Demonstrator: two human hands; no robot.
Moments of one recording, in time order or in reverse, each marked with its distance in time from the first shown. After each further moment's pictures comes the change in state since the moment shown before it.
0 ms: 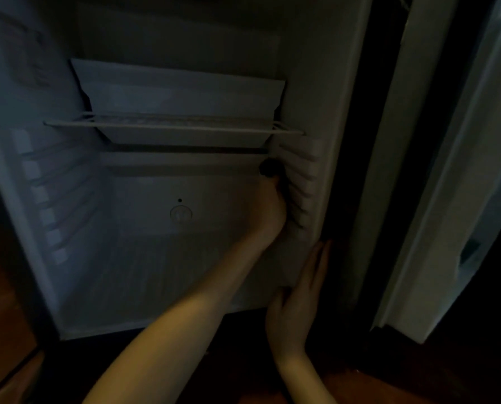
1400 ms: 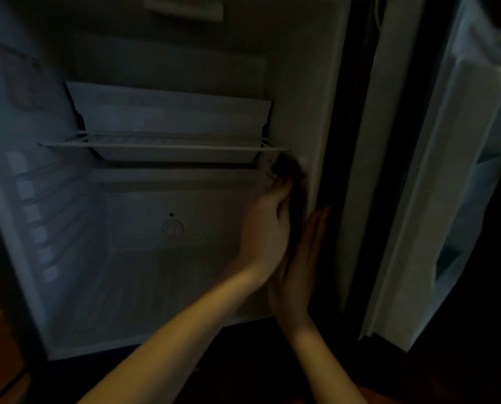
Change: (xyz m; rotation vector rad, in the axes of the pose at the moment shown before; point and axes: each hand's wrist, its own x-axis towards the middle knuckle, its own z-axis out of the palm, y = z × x) left_hand -0.041 0.031 -0.023 -0.151 -0.001 0.428; right_hand 0.065 -0.008 0.005 0.006 0.027 -0.231
